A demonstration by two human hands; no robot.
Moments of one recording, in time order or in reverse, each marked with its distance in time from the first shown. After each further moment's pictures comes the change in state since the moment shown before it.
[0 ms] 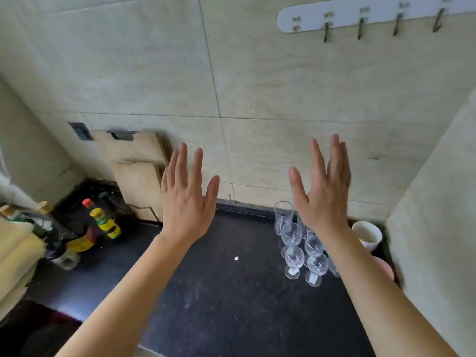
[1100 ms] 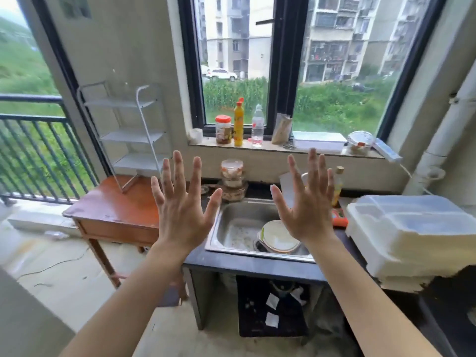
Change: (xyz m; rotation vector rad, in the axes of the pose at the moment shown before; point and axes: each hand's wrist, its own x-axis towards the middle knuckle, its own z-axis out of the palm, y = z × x) left_hand -0.606 -0.438 -0.678 1.000 0.381 -1.109; right_hand -0.461 -0.946 0.098 0.890 -0.499 -1.046
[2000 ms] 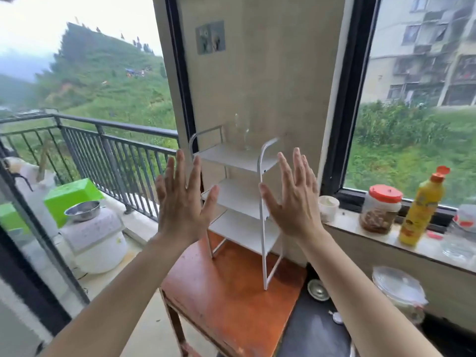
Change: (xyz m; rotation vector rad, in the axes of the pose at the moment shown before) left_hand 0.321 -0.409 0.080 0.264 0.141 -0.267; right_hand 0.378 -0.281 0.419 0.474 -0.124 -0.262
